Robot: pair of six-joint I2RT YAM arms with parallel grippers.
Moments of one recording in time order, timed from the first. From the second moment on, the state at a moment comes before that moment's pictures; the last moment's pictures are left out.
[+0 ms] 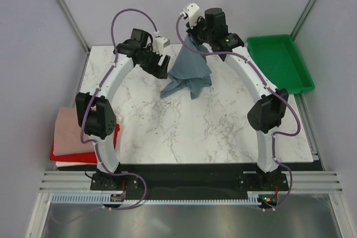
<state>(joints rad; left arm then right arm) -0.27 1.89 1.80 -0.86 0.36 0.28 0.45 2.09 2.23 -0.45 -0.13 -0.41</state>
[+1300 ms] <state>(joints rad) -0.64 2.10 2.08 -0.86 0.08 0.20 0.44 2.04 2.17 -0.45 -0.06 -0.32</state>
